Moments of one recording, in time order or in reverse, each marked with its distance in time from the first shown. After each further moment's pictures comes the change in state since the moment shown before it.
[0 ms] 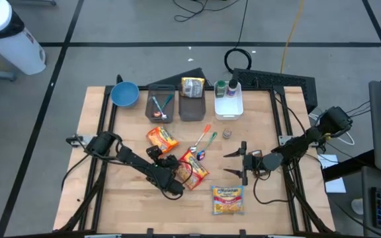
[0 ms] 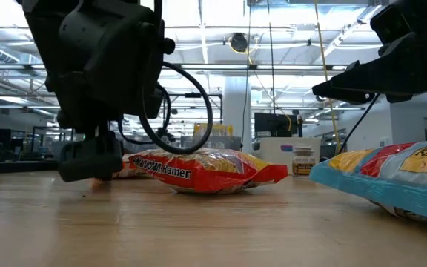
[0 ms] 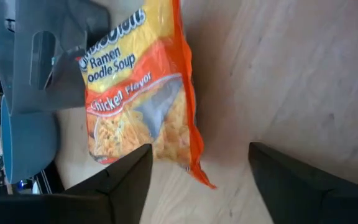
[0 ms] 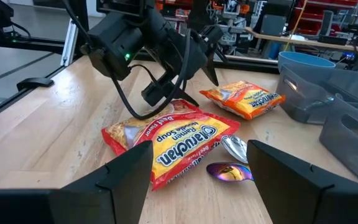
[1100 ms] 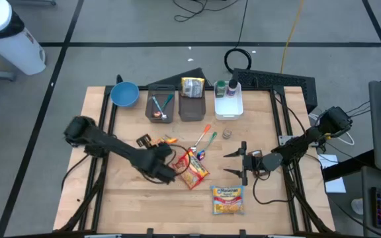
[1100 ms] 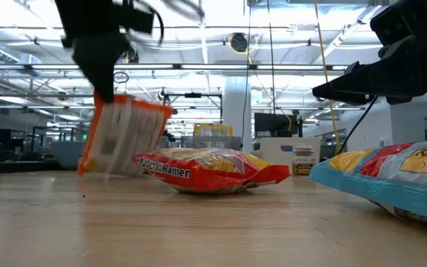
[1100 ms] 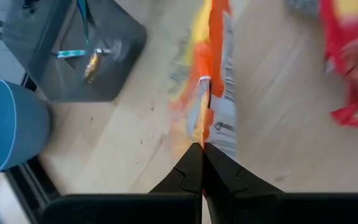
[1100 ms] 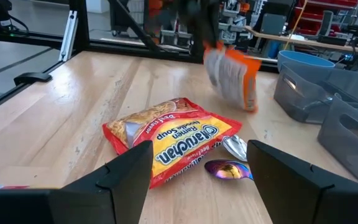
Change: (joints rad) left arm 0.040 -0.377 -0.002 -0.063 0.088 0.013; right arm 0.000 0.000 0.001 -0.012 0.002 -0.011
